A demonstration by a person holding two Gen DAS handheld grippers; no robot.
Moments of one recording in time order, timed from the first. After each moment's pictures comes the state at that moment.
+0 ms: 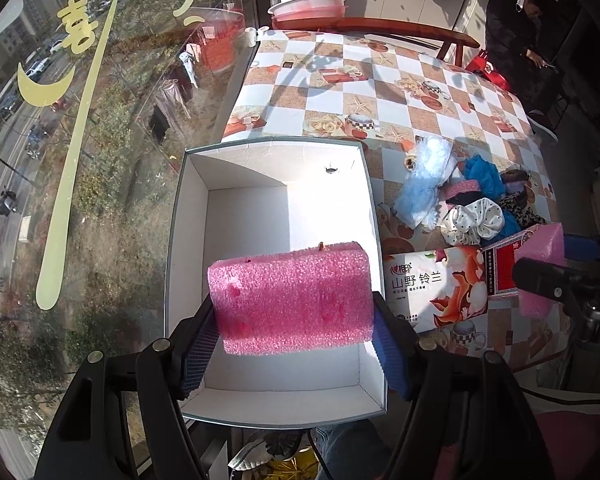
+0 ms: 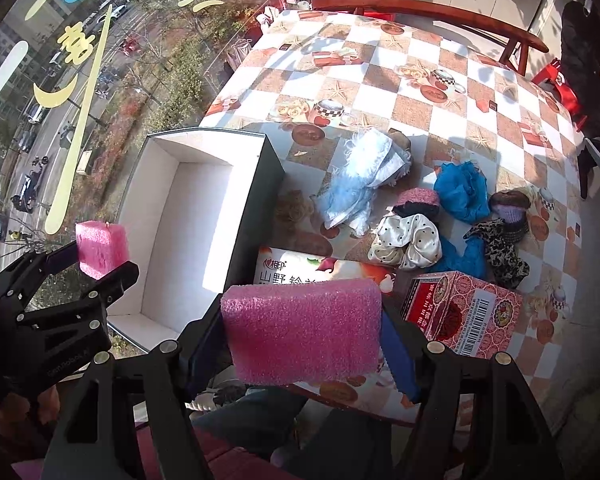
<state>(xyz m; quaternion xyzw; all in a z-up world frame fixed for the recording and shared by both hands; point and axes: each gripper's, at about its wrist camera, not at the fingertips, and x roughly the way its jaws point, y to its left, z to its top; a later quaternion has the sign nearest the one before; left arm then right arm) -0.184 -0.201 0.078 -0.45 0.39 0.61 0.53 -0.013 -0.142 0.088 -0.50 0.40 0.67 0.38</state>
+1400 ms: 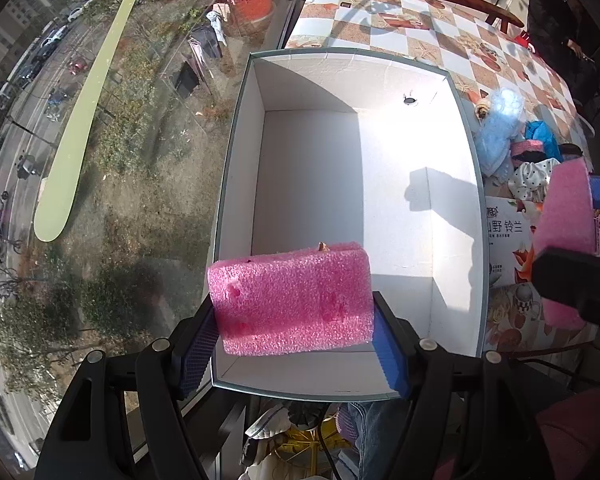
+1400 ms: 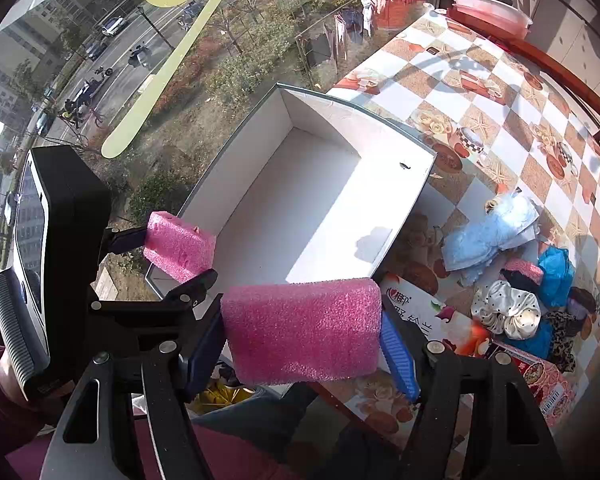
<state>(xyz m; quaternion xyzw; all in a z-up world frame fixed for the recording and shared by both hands) -0.233 -0.235 0.021 -0.49 0.43 0.60 0.46 -0.130 -0.169 0.068 -0.56 0.32 0.73 0.23</state>
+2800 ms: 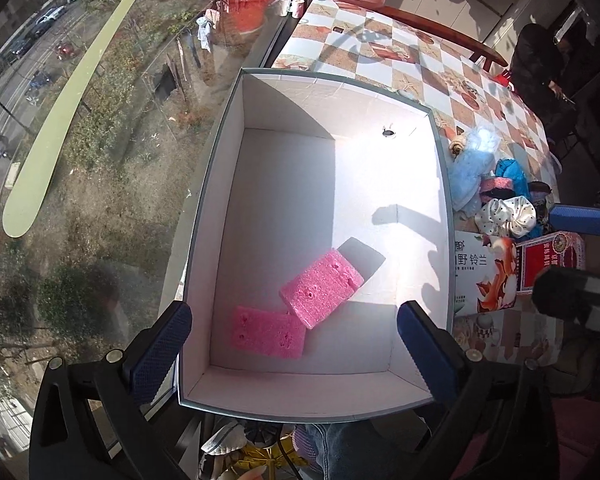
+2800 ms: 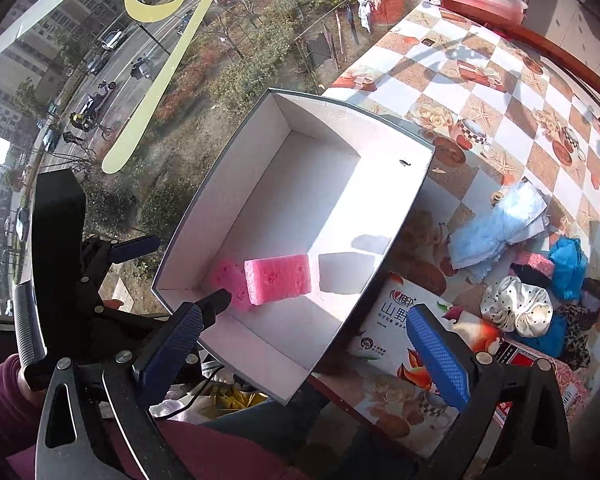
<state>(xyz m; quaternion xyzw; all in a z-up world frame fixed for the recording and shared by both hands) -0.244 -0.229 0.023 -0.52 0.34 0.60 0.50 -0.110 -0.152 0.066 -0.54 0.36 0.72 0.25</state>
